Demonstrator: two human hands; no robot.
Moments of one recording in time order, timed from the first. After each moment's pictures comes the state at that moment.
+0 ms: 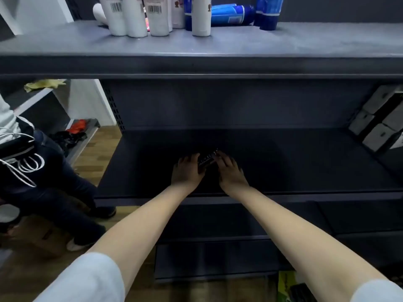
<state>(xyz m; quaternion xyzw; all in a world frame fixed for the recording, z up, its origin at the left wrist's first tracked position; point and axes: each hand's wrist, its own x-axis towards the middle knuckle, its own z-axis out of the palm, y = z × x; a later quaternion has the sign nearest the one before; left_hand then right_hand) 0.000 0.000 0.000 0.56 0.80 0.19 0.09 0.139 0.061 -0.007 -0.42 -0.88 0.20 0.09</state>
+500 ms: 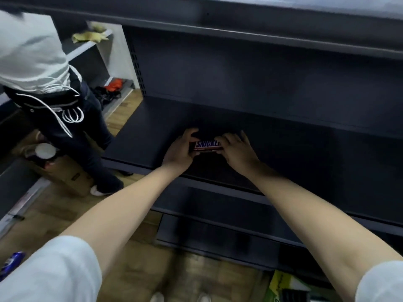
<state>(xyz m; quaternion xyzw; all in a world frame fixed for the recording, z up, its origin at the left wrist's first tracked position) -0.028 -0.018 -0.015 0.46 0.81 0.34 0.14 0.110 0.118 -0.015 -0.21 -0.98 0.02 0.06</state>
